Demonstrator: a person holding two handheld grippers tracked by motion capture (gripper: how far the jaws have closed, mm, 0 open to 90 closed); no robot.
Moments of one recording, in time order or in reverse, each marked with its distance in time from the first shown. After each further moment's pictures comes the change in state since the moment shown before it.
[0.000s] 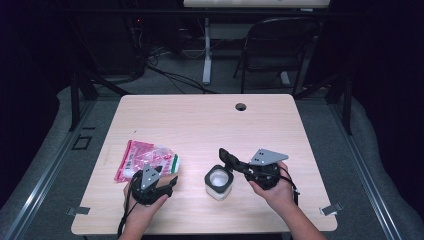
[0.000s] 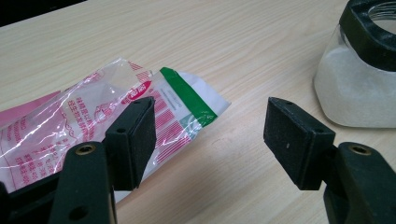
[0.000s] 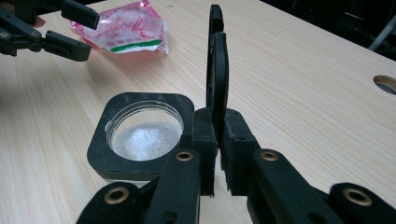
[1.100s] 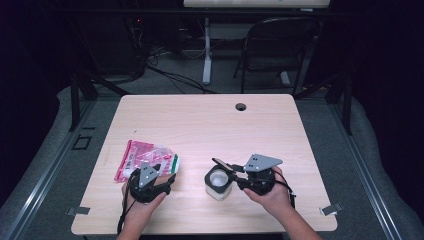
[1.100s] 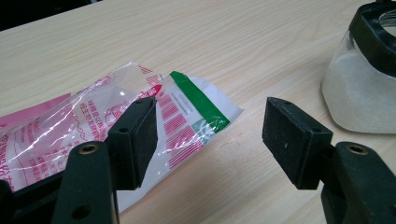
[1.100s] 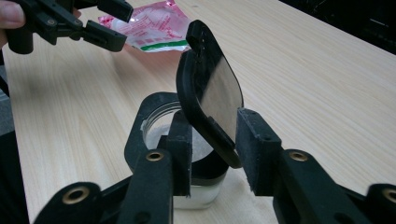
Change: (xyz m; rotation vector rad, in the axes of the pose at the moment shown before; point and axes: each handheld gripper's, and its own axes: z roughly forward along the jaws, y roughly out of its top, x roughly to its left) left arm 0.006 0.002 0.000 -0.008 0.010 -0.006; right arm 0.017 0.000 0.004 0.000 0.064 -0.043
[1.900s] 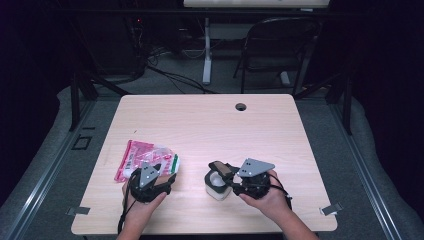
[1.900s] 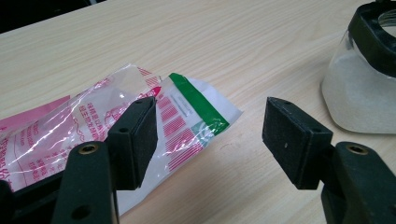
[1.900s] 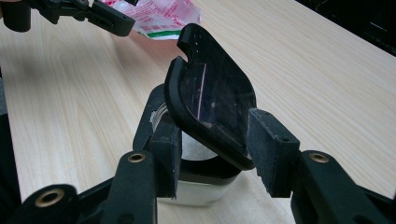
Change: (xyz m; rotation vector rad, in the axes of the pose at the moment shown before) left arm 0.000 0.001 0.000 0.000 0.000 0.009; right arm 0.013 -0.001 0.008 0.031 -0.015 -0.059
